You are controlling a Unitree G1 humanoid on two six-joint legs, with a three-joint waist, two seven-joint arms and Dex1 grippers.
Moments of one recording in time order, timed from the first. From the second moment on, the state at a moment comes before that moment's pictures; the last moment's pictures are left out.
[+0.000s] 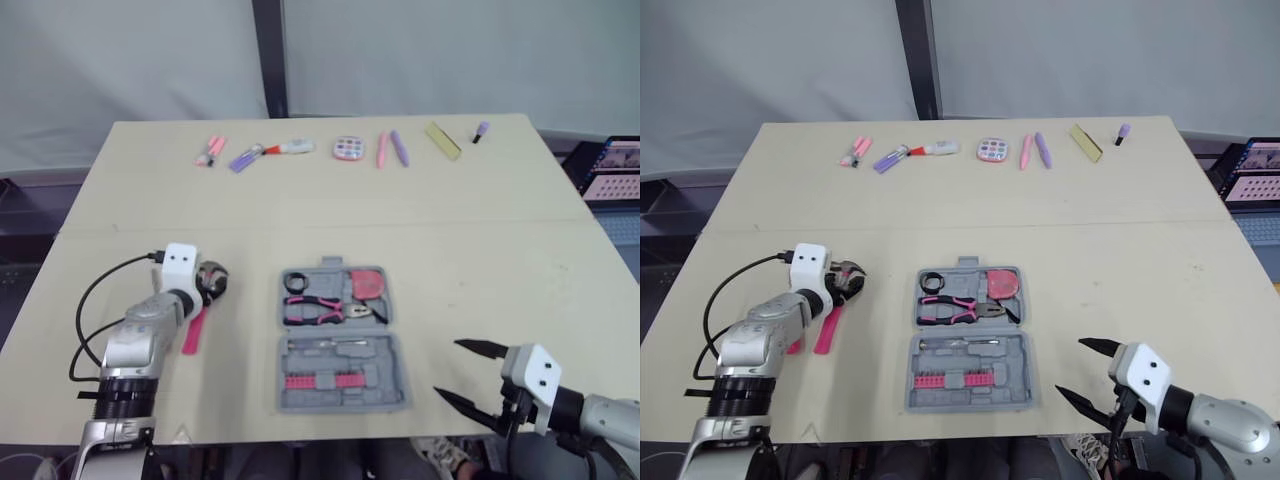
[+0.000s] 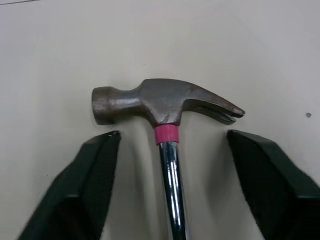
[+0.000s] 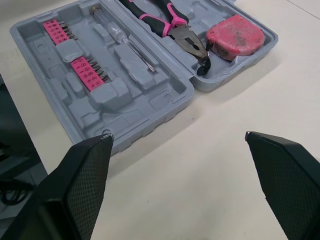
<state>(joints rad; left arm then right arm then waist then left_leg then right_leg) -0.35 0.43 0.16 0.11 -0.21 0.74 -0.15 0.48 -0.73 -0.27 -0.49 0.33 0.12 0.94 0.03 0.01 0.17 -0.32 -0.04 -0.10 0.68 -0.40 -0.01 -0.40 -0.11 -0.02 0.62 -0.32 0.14</state>
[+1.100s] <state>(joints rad) -0.26 0.75 -0.01 -0.33 -0.39 0.90 -0.71 0.43 -0.73 -0.28 -0.40 0.37 0.02 1.02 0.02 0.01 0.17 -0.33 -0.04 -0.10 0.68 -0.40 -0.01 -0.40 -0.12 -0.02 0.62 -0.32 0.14</state>
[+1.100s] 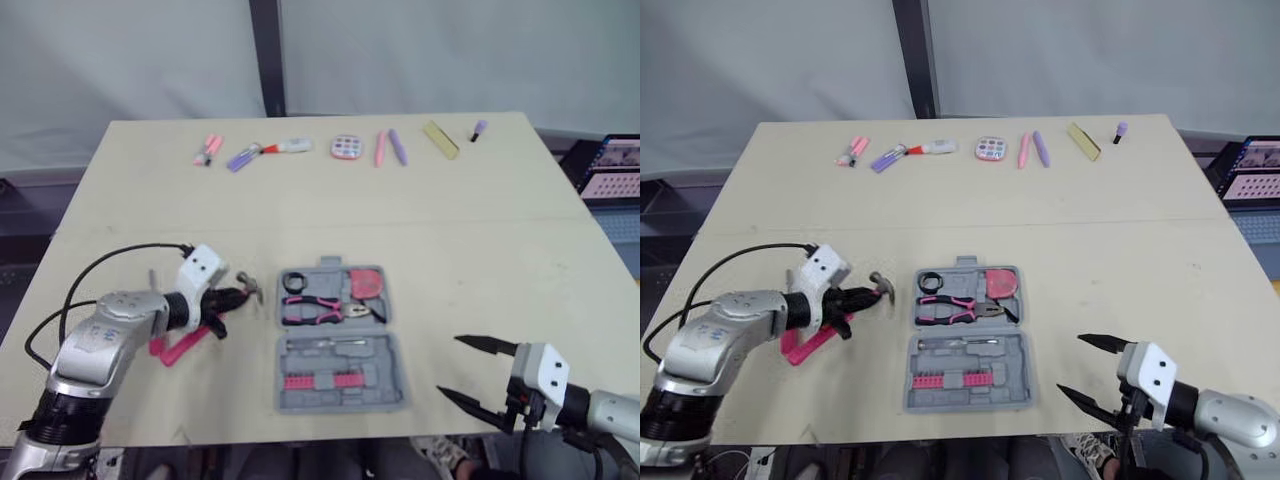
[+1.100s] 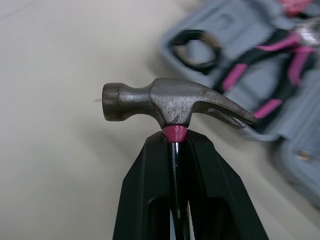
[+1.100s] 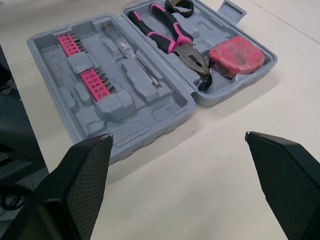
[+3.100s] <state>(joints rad) -0.76 0.41 -0.78 -0.39 -0.18 1.15 -0.70 0.50 -0.77 -0.28 -0.39 0.33 -0.02 1.03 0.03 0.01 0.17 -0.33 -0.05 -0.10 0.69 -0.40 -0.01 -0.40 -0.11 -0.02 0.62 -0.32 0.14</state>
